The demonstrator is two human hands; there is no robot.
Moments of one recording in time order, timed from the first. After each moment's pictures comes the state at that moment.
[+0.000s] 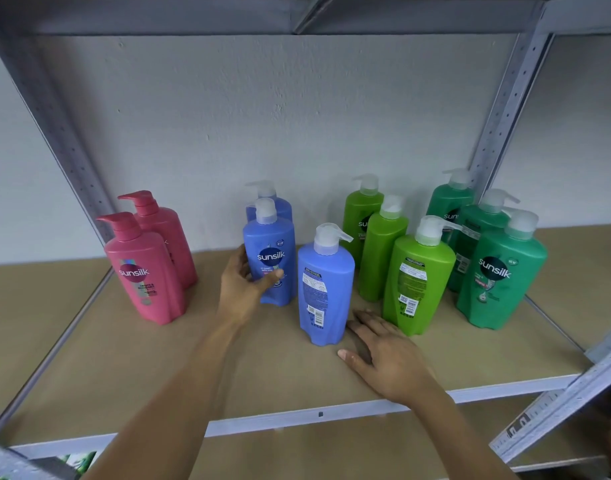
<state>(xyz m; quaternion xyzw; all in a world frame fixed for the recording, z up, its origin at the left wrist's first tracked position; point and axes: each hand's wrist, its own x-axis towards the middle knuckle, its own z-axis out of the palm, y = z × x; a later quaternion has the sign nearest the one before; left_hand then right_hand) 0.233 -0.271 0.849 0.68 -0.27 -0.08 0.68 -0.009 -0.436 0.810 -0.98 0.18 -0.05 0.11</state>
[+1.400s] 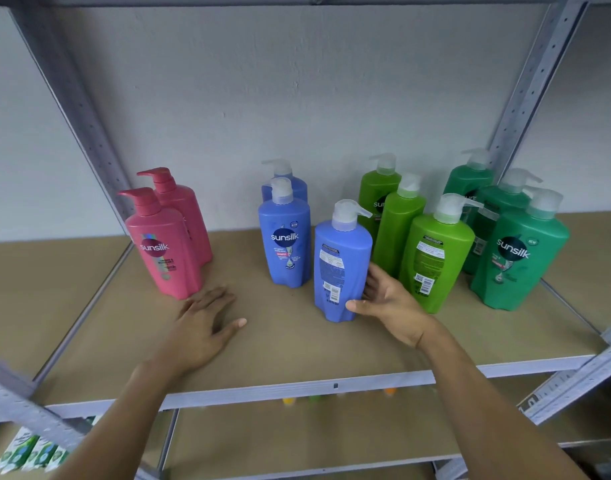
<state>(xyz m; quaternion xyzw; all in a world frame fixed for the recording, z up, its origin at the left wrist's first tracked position) 0.243 -0.134 0.790 0.89 -0.40 0.04 0.21 0.028 -0.439 0.837 -0.71 0.09 -0.12 0.69</state>
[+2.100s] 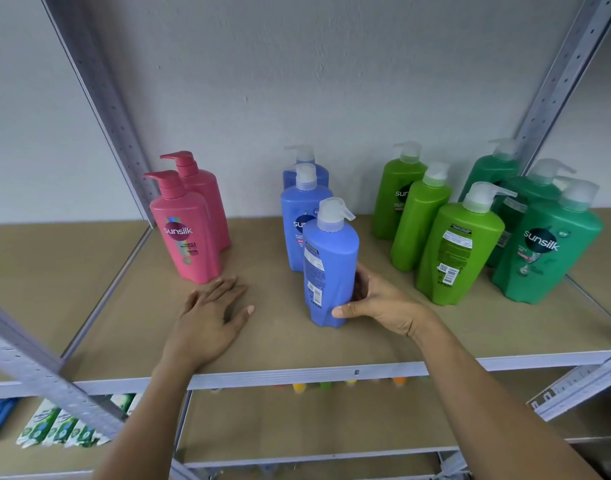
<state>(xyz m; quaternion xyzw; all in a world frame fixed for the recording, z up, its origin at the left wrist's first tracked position) 0.232 -0.112 0.792 0.92 -0.35 0.01 0.18 0.056 -0.395 0.843 -0.75 0.06 -0.03 0.65</state>
